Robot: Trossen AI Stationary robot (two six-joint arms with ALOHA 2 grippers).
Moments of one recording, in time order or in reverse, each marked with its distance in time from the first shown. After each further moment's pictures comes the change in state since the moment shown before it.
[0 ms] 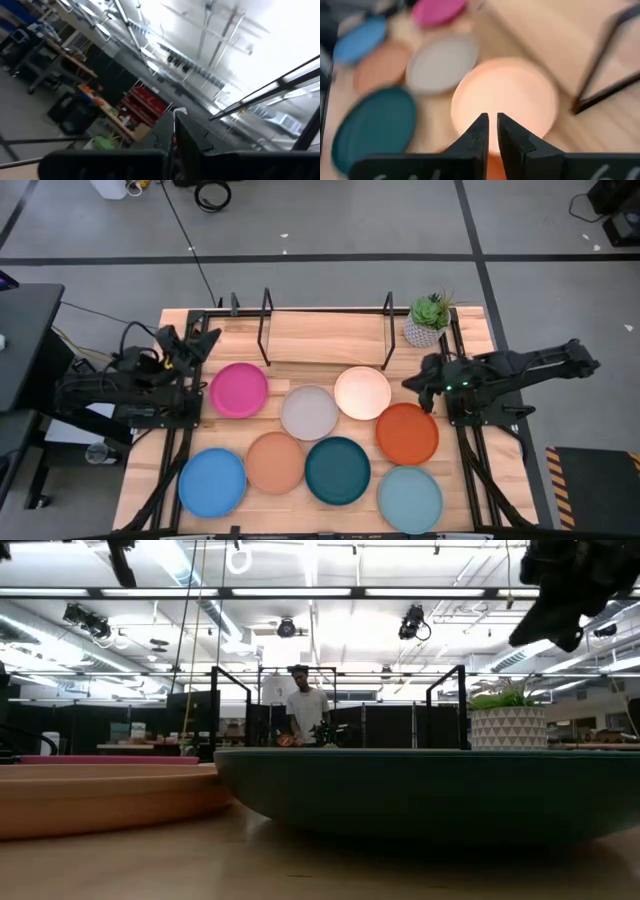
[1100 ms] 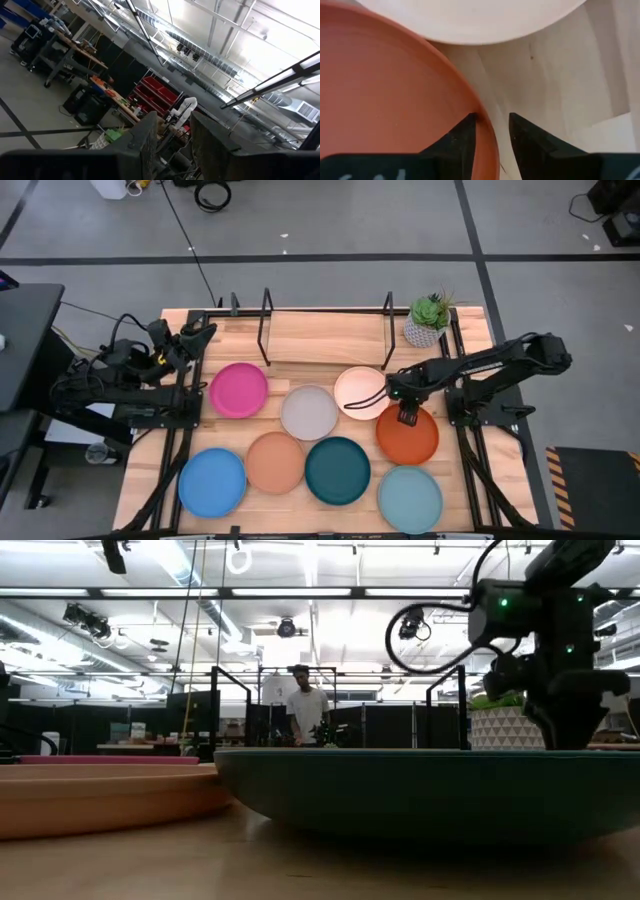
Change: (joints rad) left arm 0.000 0.001 0.140 -0.227 -0.008 0.006; right arm -0.201 0.701 0.030 -0.109 -0.287 -0.224
